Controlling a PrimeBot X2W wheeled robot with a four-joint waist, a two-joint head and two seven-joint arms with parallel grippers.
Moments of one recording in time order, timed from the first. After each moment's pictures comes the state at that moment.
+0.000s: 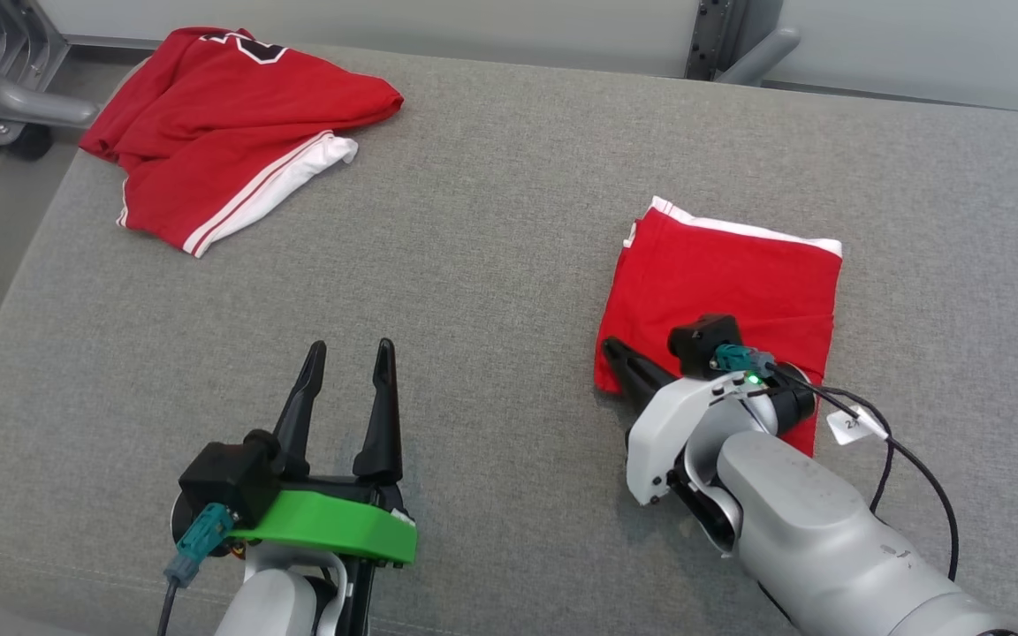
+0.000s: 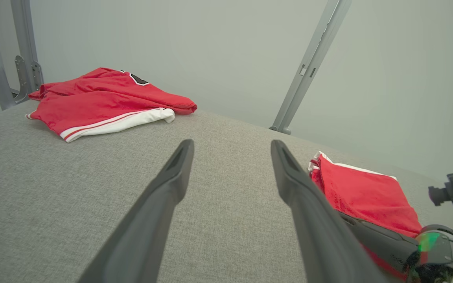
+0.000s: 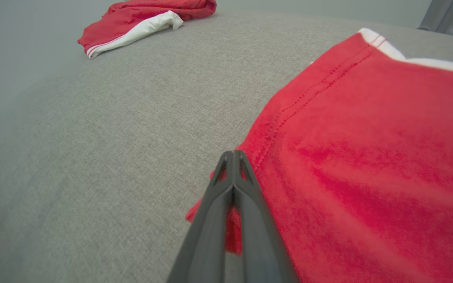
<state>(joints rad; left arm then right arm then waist) -0.15 0.05 -0.31 0.16 -0.45 0.00 -0.26 -0.71 -0.05 0.73 0.99 0.60 0.13 -0.26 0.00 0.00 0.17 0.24</state>
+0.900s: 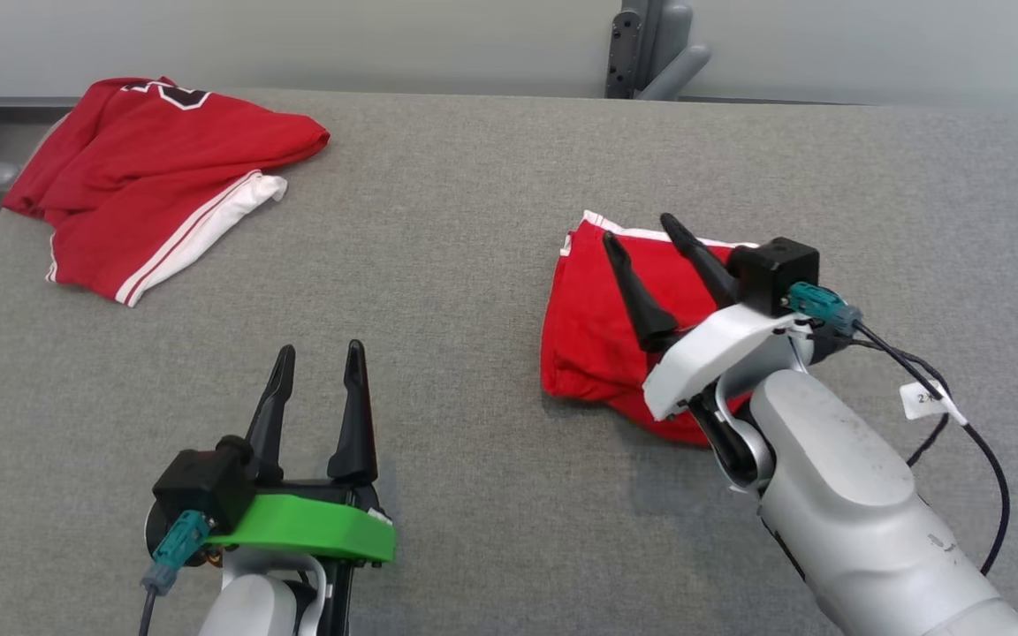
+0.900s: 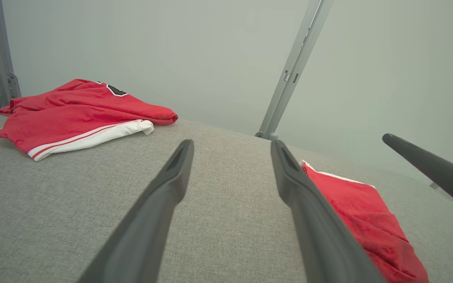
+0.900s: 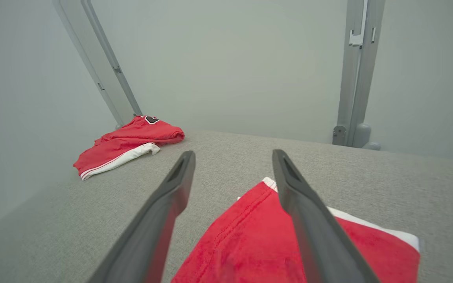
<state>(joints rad) -0.14 0.05 -0.26 0.15 -0.43 0.01 -0.26 -0.65 -0.07 0.46 0.66 0.46 0.13 -0.26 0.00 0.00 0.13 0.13</state>
